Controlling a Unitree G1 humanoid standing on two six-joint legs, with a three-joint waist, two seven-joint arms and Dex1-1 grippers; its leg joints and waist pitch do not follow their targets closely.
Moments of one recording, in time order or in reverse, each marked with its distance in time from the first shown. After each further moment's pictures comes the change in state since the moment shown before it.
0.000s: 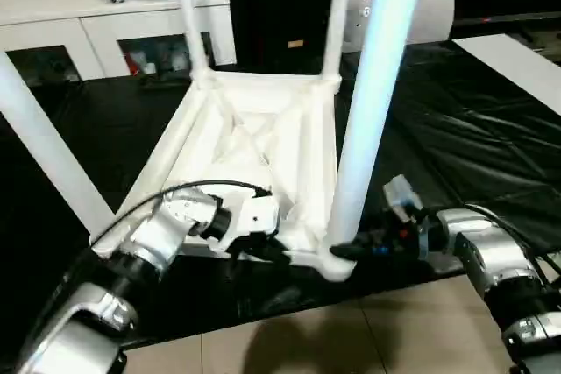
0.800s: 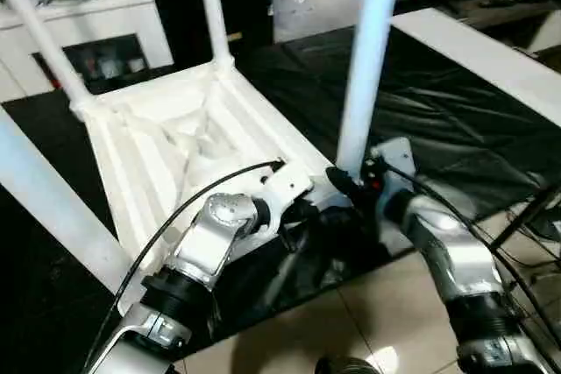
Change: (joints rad) left arm 0.035 -0.229 0.087 -0.136 0.060 0.317 0.463; right arm 0.128 0.236 -0.141 -0.464 -0.141 0.321 -0.845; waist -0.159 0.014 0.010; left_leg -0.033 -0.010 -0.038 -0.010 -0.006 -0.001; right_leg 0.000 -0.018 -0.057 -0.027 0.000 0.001
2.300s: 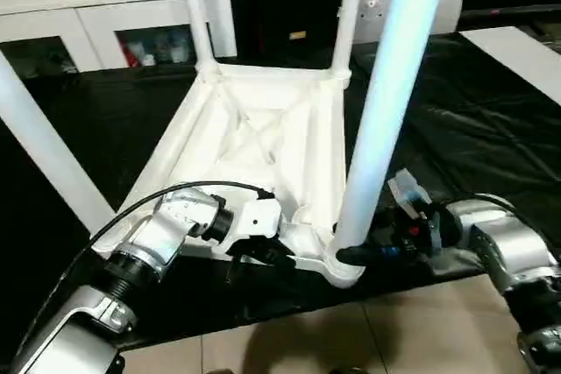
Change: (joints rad) left arm -0.049 0.274 -0.126 0.132 -0.097 -0.430 -0.613; right arm -0.074 -0.324 0.204 0.145 0.169 -0.094 0.951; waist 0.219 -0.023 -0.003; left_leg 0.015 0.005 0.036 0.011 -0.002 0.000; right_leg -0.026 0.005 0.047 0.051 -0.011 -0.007
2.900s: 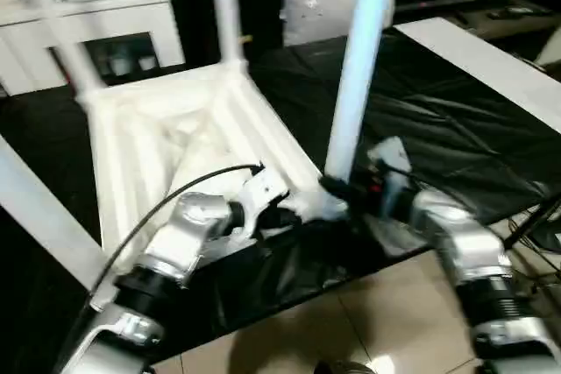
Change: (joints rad) left arm 0.051 -0.221 0.166 -0.100 0.061 0.417 0.564; right arm -0.034 0.310 -0.164 0.010 -0.154 0.064 -0.866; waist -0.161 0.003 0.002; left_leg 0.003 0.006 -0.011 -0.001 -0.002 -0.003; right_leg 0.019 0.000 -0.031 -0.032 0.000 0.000
